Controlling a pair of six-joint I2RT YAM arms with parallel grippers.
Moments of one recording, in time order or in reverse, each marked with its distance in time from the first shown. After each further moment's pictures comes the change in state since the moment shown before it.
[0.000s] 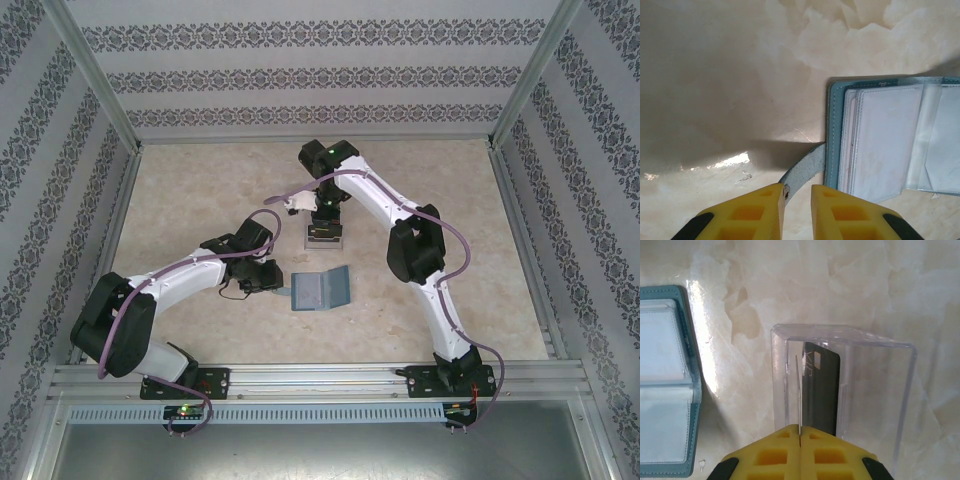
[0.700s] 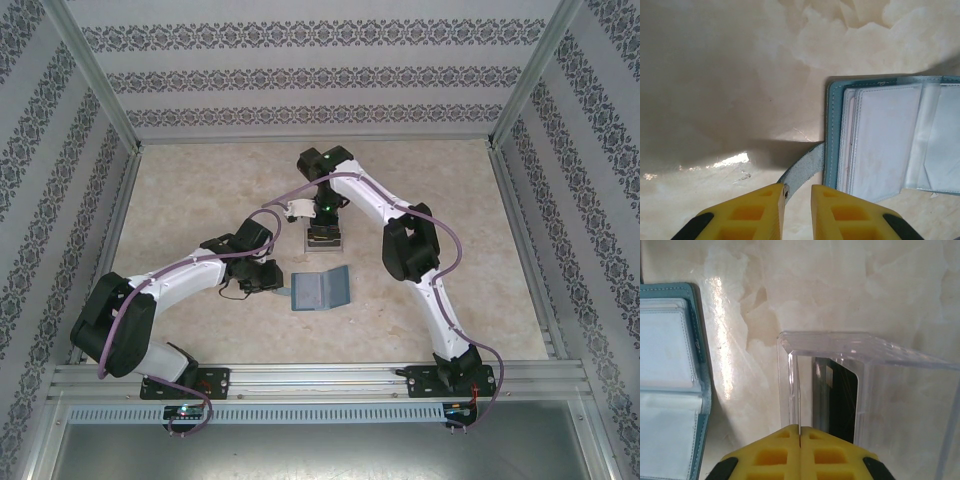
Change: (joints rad) left arm 0.000 0.000 0.000 0.000 0.004 0.000; right arm 0.007 0.054 0.000 -0.013 -0.047 -0.023
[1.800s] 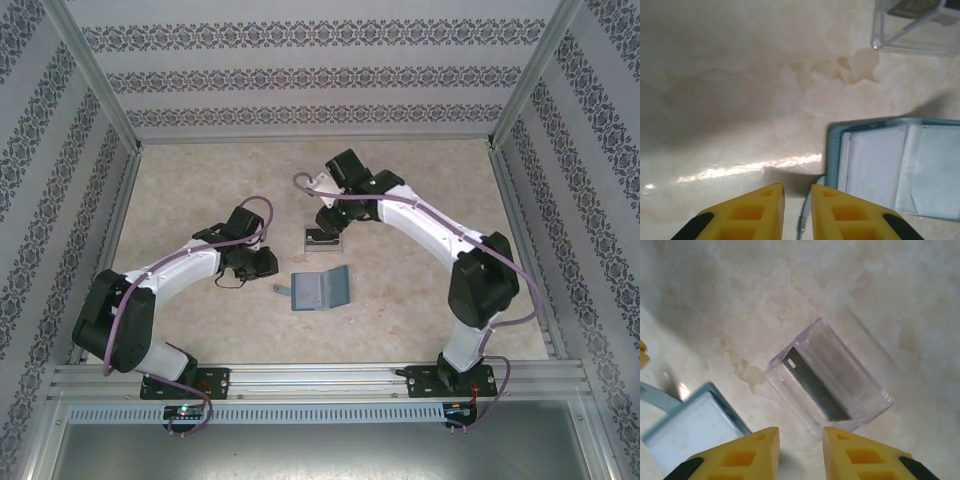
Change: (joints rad) left arm 0.101 0.021 0.061 -0.007 0.008 0.055; right arm 0.011 -0.661 -0.774 0.651 0.058 0.797
